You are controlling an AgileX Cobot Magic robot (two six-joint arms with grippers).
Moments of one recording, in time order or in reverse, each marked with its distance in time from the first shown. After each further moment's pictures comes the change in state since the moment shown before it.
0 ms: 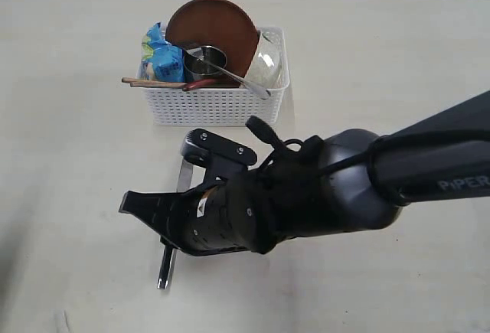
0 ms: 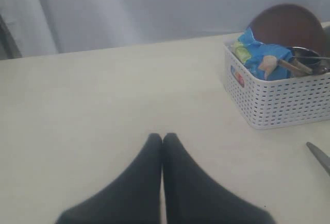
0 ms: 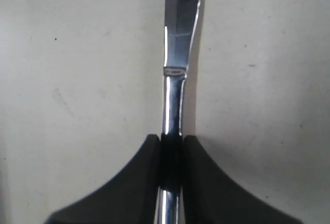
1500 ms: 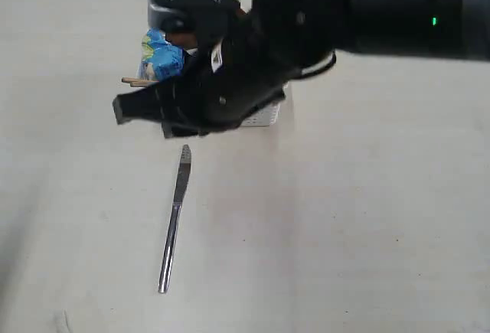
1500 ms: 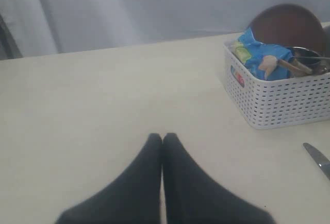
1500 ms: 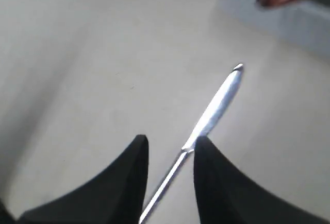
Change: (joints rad) left arm 0.000 0.000 0.000 0.000 0.000 0.000; right arm -0.211 -0.227 -0.338 -0.453 0.587 -0.250
